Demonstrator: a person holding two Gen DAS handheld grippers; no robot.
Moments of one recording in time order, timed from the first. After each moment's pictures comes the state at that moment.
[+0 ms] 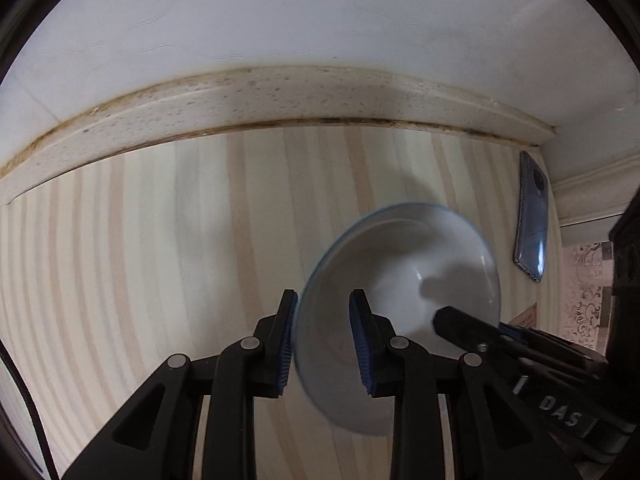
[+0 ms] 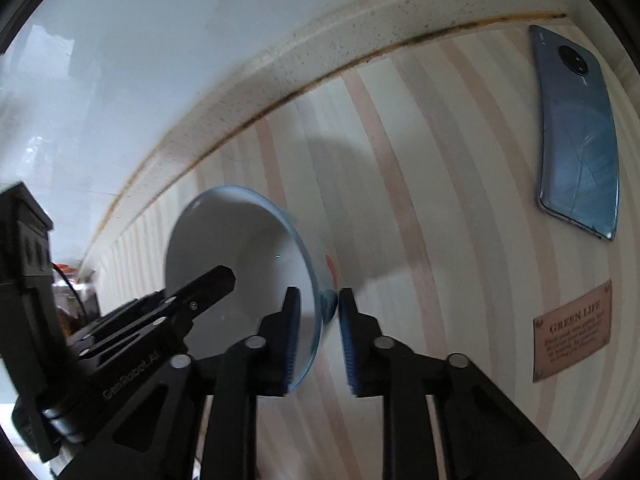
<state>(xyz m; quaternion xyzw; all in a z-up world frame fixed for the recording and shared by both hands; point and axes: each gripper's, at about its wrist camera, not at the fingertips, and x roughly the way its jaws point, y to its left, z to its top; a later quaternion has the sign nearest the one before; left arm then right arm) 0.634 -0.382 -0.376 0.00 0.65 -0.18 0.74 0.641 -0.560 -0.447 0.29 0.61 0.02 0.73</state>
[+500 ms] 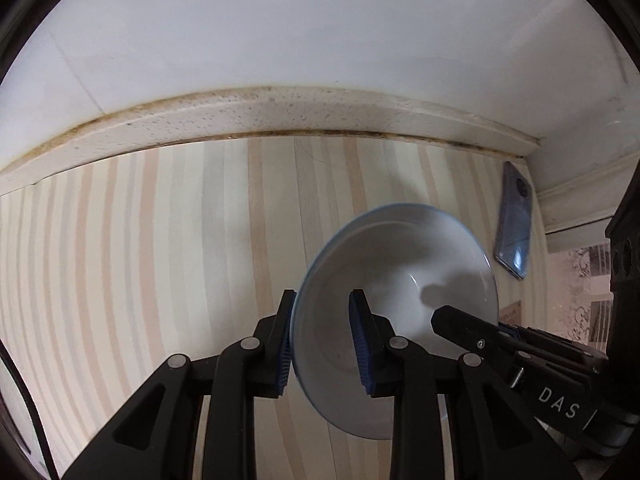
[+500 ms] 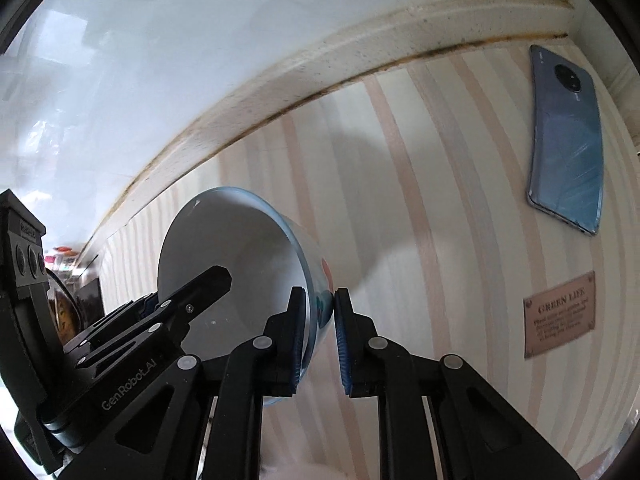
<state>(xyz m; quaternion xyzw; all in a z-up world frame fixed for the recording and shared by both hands) 0.609 -0.365 -0.334 -0.01 0.63 -0.17 0.76 0.623 -0.543 -0.414 0.27 0.61 0.03 0.74</state>
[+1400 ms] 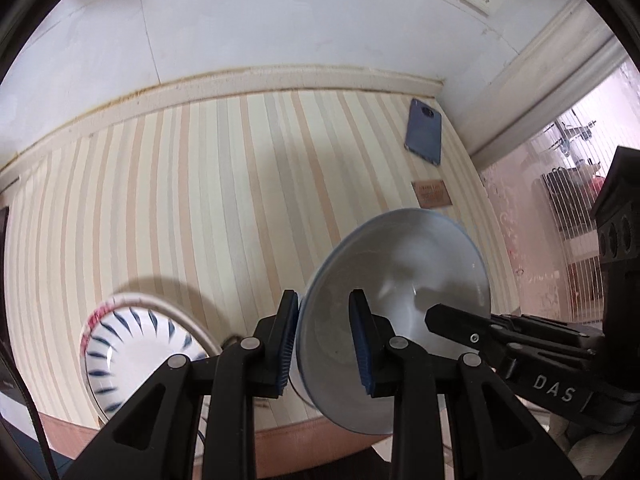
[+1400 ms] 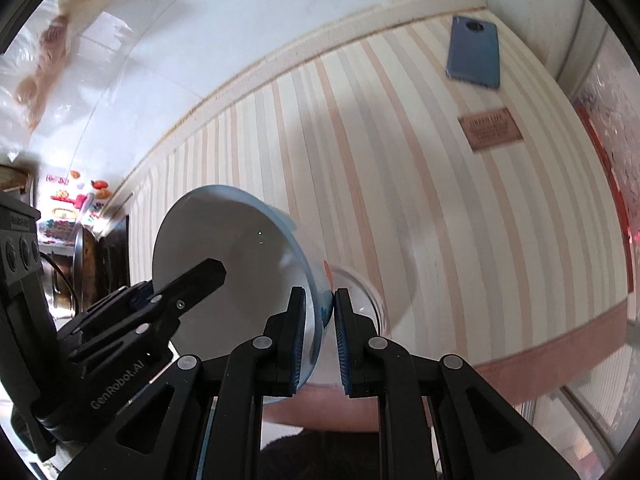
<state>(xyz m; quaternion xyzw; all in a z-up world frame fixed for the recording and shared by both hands) 0.431 -0.317 -0.249 0.02 0.60 -0.22 0.77 0.398 -0.506 -0.330 0.27 0.59 0.03 0.76</state>
